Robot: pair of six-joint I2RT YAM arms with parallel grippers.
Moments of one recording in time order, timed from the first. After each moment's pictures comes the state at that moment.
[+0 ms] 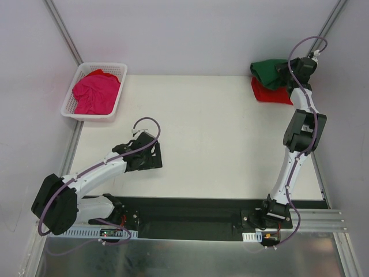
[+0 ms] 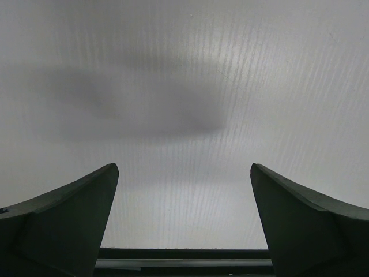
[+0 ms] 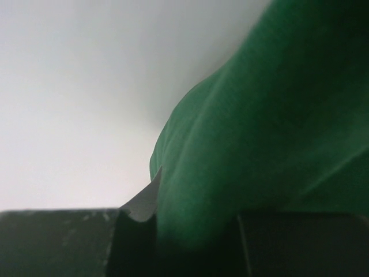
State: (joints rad) left arm -0.63 1.18 0.67 -0.63 -0.23 -0.70; right arm -0.24 2.34 2.03 0.09 -0.24 0.82
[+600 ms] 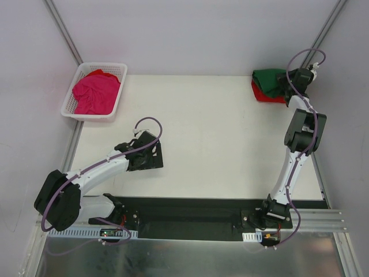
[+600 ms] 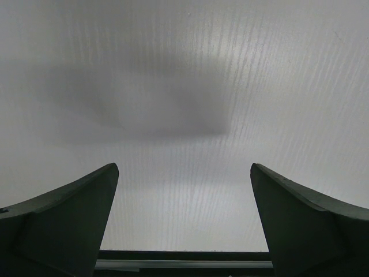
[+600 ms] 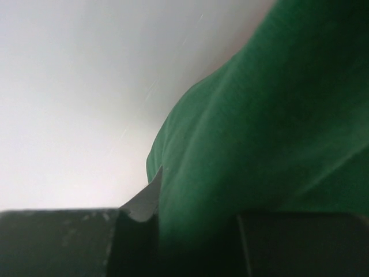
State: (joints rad) left arm -0.63 1.22 0.69 -0.63 -0.22 -0.70; right arm -0.26 2.34 1.84 0.24 -0.16 0.88
